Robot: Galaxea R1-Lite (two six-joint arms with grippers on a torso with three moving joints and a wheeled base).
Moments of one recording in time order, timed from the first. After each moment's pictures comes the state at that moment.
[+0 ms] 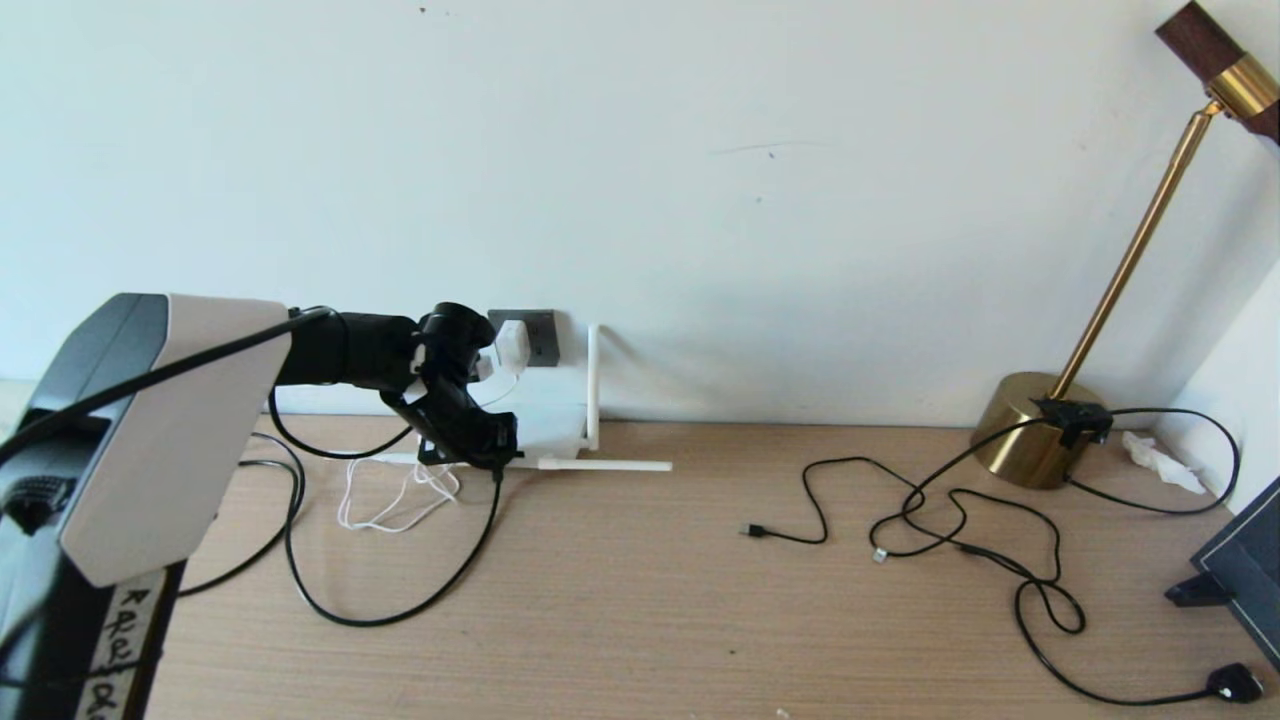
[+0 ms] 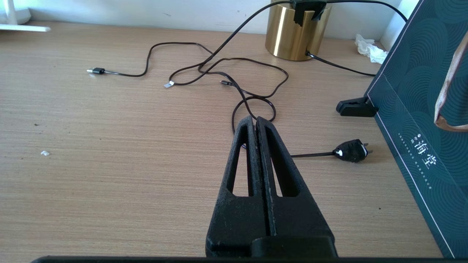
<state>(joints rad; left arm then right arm) -0.20 2.36 -1.93 0.58 0.00 -0.23 0.00 0.00 -0.01 0.03 -0.02 -0.03</state>
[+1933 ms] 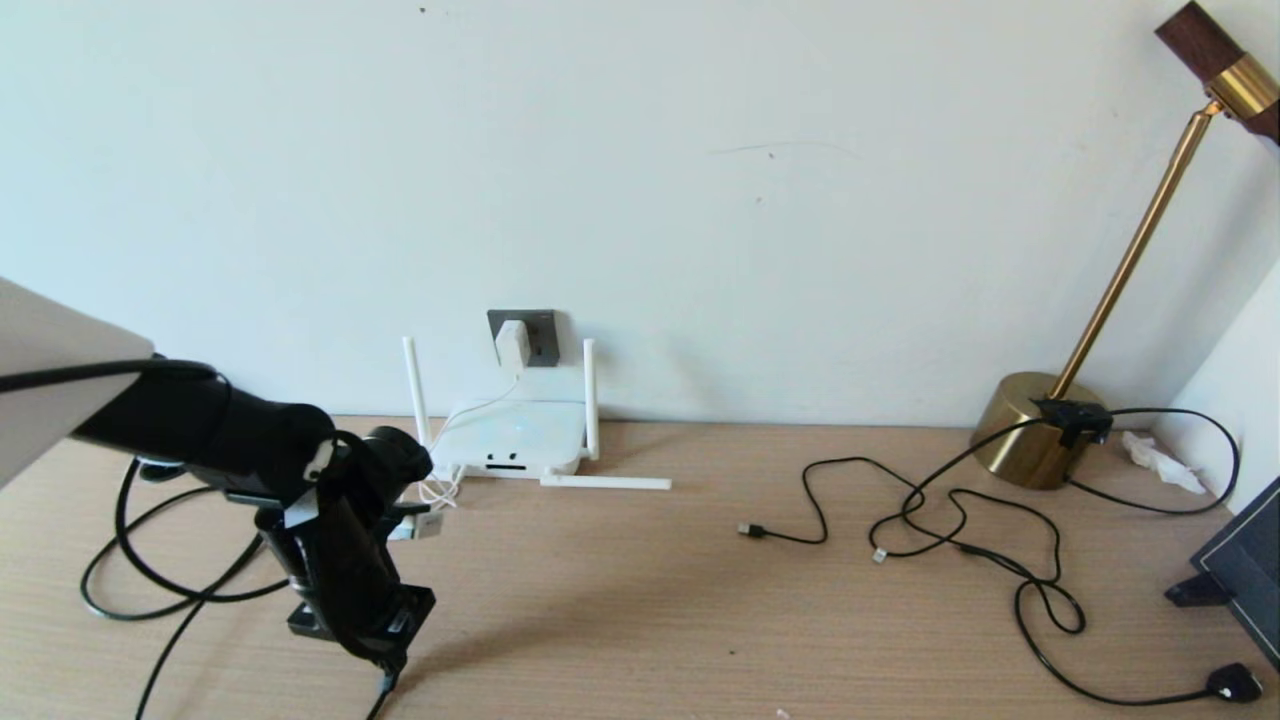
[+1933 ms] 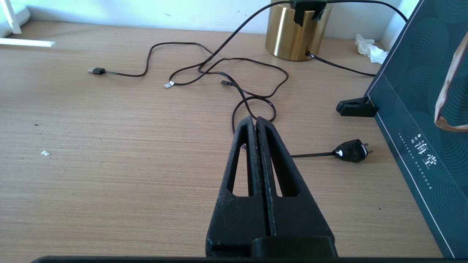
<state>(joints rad) -0.17 2.03 -1.12 0.59 0.00 0.00 0.00 0.00 -0.01 0.03 -0.02 -0.03</state>
